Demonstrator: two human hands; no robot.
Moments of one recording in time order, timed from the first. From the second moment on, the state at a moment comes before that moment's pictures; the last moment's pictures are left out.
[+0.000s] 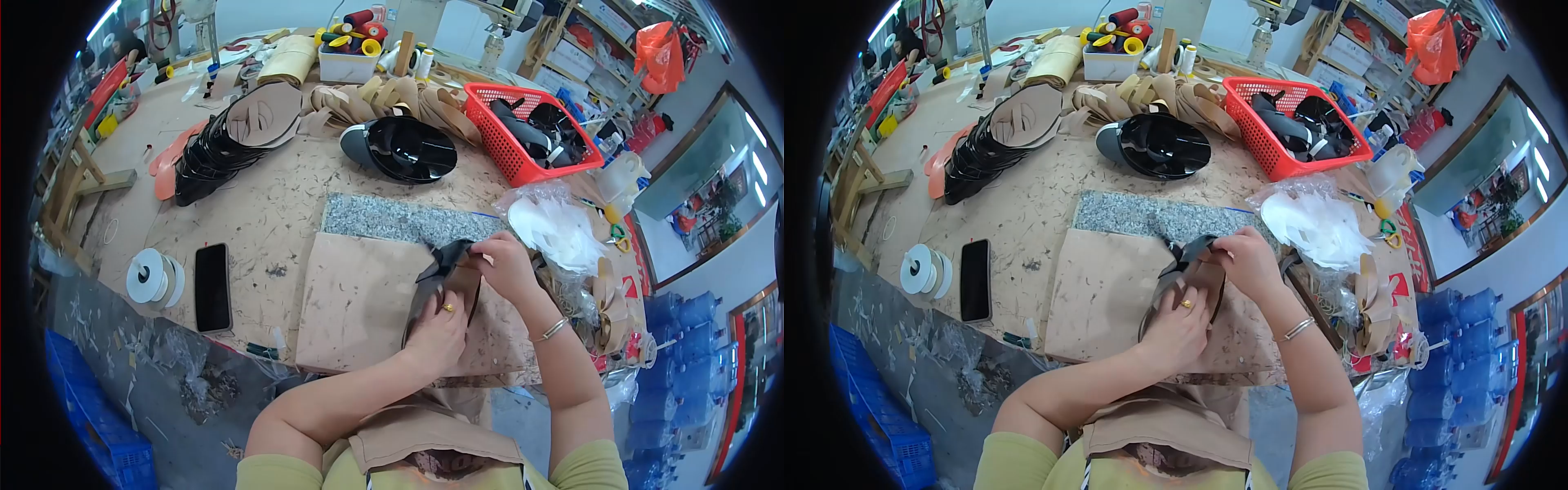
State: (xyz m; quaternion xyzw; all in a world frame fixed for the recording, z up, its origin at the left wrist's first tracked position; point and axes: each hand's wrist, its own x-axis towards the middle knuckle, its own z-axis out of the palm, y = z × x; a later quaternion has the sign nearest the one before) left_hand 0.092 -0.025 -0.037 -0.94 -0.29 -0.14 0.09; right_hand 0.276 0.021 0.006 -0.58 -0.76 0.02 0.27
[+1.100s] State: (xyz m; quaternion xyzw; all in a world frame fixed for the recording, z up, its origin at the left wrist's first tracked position) left_hand 0.121 -0.014 0.016 -0.97 -0.18 0.12 0.11; right_hand 0.271 0.021 -0.047 -0.58 -0.49 0.33 0.55
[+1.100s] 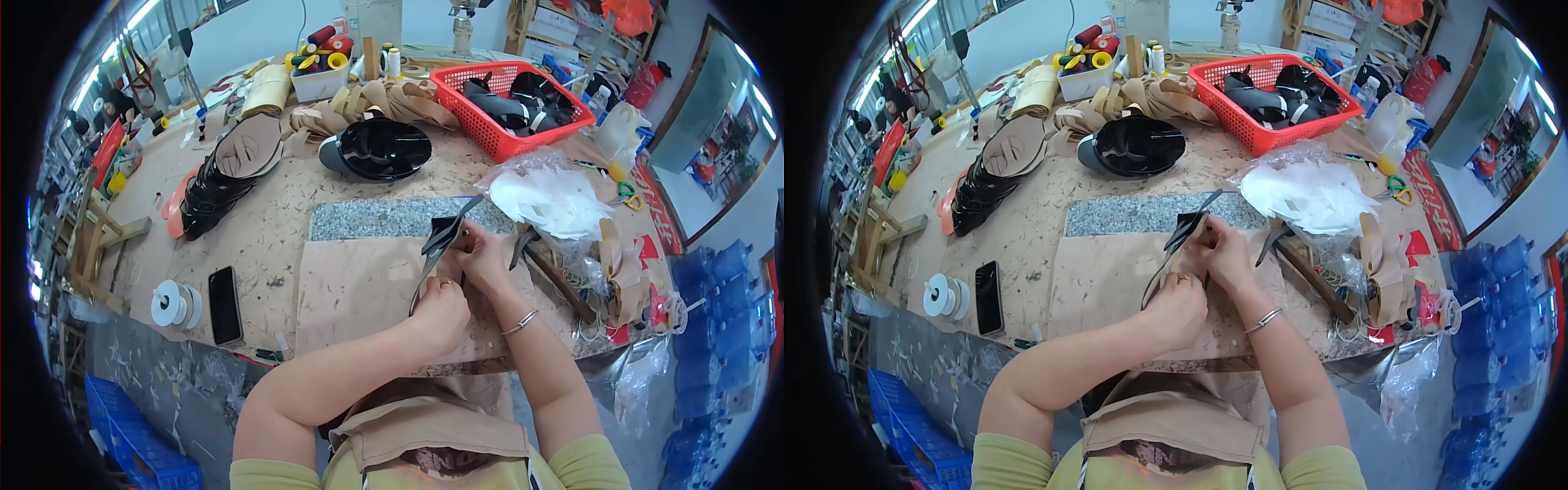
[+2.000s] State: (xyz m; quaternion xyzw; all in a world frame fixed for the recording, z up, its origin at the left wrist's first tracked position) left_hand -0.006 0.002 0.000 -0.95 -0.31 -0.04 -0.07; right_hand 0.164 -0.111 -0.025 -0.58 -0.79 0.00 0.20
